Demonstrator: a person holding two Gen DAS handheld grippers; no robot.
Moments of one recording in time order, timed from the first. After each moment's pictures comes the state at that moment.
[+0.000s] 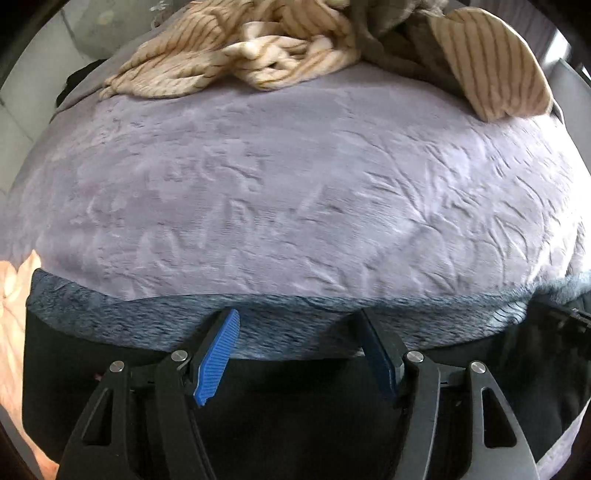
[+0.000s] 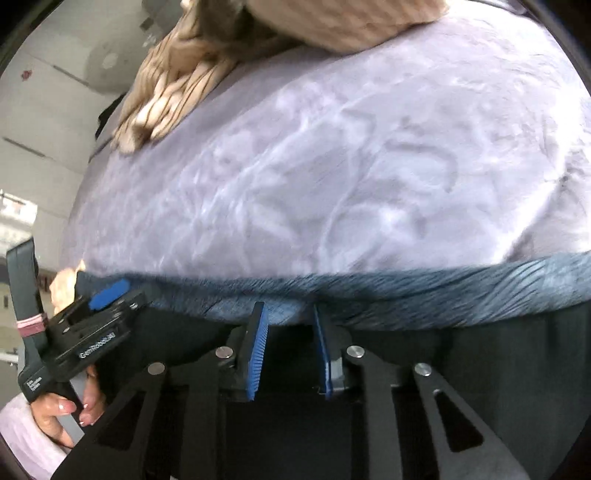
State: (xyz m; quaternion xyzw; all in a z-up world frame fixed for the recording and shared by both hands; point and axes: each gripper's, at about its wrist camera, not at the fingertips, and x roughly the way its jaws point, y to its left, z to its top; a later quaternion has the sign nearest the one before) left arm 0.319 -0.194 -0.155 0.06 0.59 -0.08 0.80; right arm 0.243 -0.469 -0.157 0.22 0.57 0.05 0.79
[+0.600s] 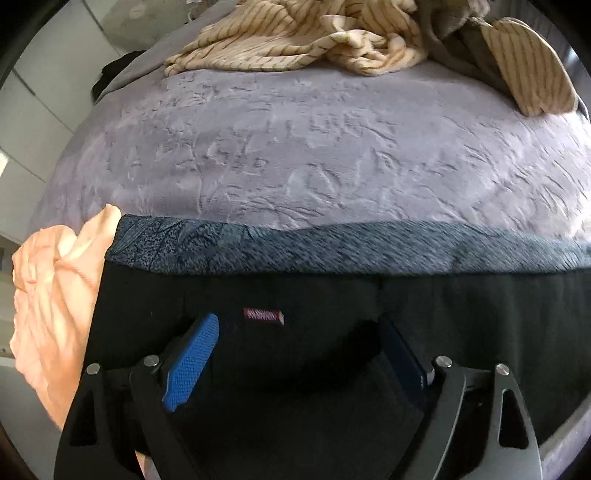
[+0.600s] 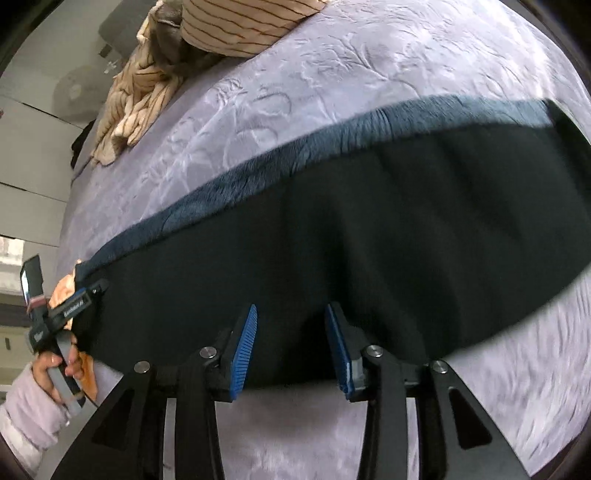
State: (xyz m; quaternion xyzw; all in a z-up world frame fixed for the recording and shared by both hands) left arm 0.289 -0.109 -0.141 0.10 0.60 -0.02 0.79; right arm 0.124 -0.504 -0.131 0.27 0.58 -0.01 0.77
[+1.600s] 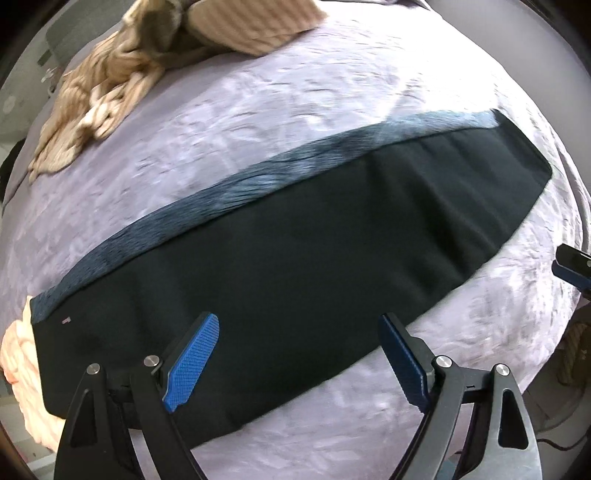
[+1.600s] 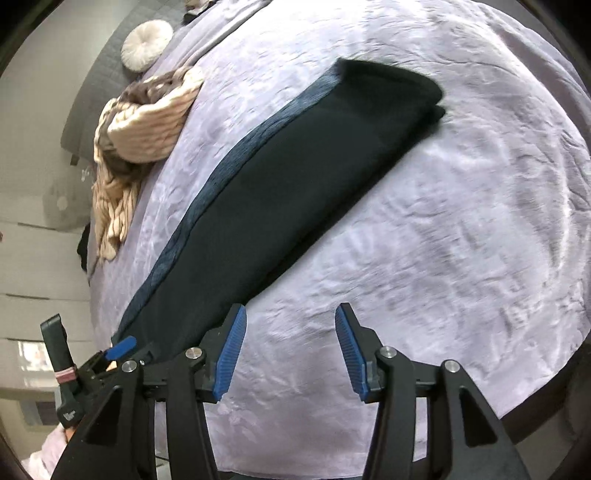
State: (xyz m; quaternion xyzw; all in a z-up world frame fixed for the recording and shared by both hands) left arm 0.175 -0.339 -0.098 0.20 0.61 -0.23 0.73; right arm -0.005 -0.624 -0.110 0.44 0.49 -0.11 0.74
